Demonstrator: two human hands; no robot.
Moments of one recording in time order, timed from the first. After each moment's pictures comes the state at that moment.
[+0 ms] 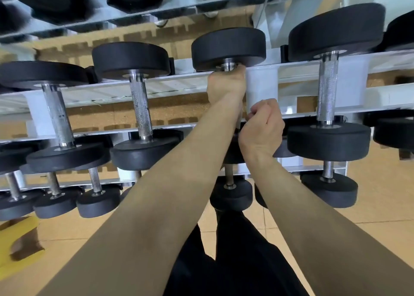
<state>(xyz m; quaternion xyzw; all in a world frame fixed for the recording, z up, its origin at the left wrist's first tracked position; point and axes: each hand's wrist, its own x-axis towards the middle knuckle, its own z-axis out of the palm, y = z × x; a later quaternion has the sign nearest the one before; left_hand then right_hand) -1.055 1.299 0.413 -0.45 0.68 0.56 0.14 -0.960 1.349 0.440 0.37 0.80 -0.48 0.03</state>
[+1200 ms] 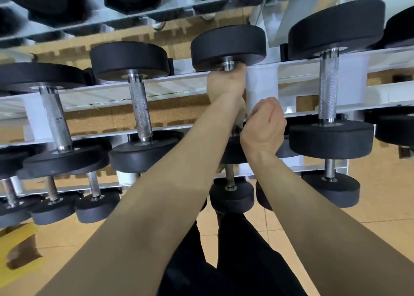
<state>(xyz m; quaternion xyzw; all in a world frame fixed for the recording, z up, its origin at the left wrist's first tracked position) -1.058 1.295 0.404 -0.43 0.67 0.59 0.14 -0.959 1.347 0.442 0.36 0.81 -0.47 0.04</state>
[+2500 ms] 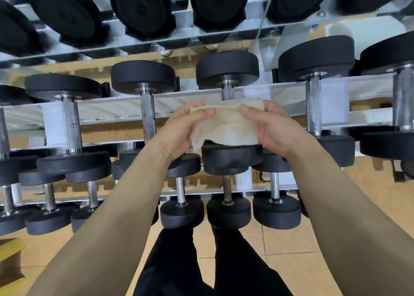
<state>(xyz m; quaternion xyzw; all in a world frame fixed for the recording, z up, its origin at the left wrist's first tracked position) -0.968 1.188 0.462 -0.19 0.53 0.78 0.28 -0.987 1.404 0.475 0.15 0.52 -0.77 0.32</state>
